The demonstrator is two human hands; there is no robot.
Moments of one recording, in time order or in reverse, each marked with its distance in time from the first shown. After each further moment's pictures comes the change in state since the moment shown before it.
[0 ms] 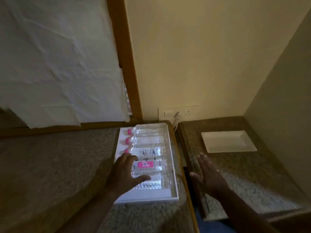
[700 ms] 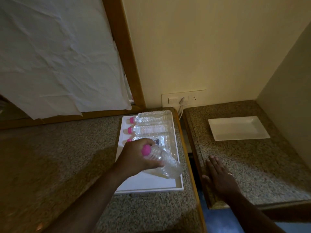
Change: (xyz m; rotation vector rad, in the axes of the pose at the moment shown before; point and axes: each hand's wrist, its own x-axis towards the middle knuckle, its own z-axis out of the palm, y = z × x) left_hand 0.023 0.069 -0.047 -0.348 -0.145 -0.080; right_hand -0.020 0.042 0.041 -0.194 -0.077 -0.004
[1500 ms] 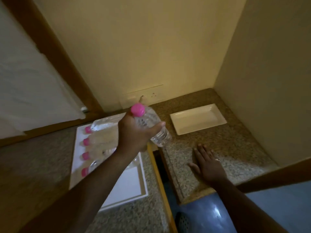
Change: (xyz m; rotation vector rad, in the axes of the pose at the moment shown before) left_hand 0.090 0.113 0.089 -0.257 0.286 0.118; right_hand -0.006 0.080 -0.018 0.003 0.046 0.159
